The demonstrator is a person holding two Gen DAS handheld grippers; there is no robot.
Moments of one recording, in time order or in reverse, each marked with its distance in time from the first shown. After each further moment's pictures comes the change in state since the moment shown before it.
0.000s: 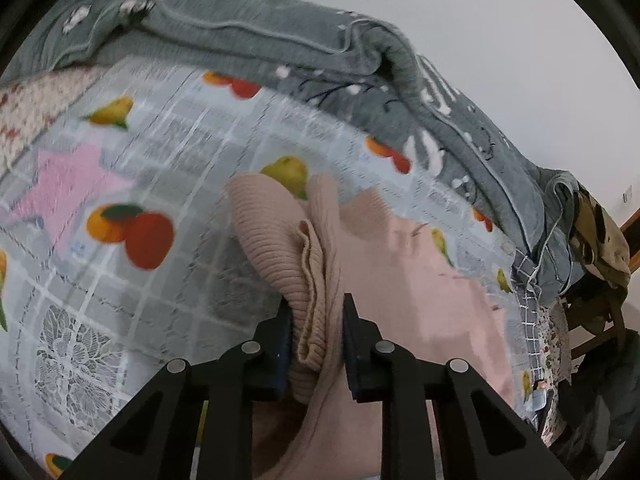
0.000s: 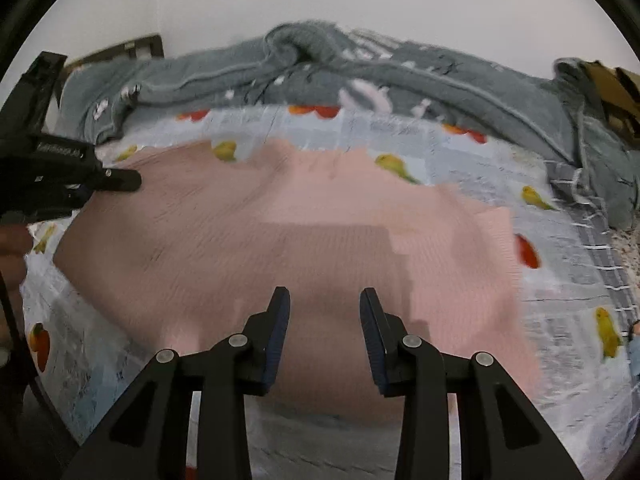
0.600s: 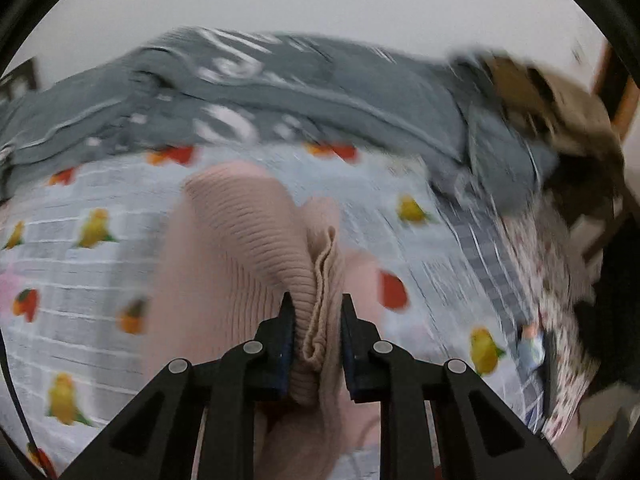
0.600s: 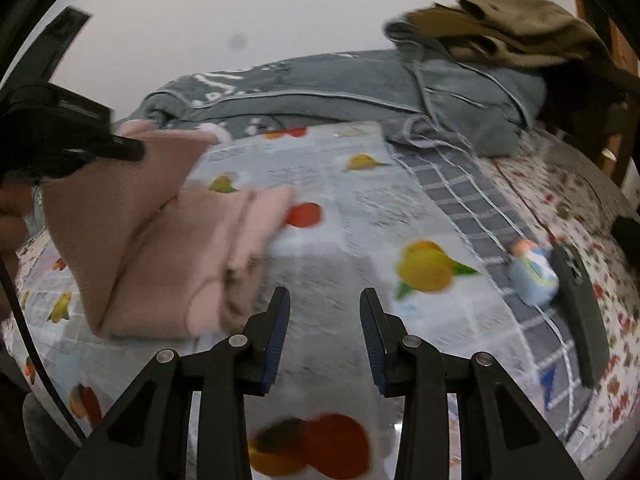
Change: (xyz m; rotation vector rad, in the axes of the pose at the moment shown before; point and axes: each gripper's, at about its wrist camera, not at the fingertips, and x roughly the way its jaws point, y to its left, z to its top) left arm 0.044 -0.267 -0.078 0.424 0.057 0.032; right arm -0.070 -0.173 -0.061 0.298 -0.031 -0.140
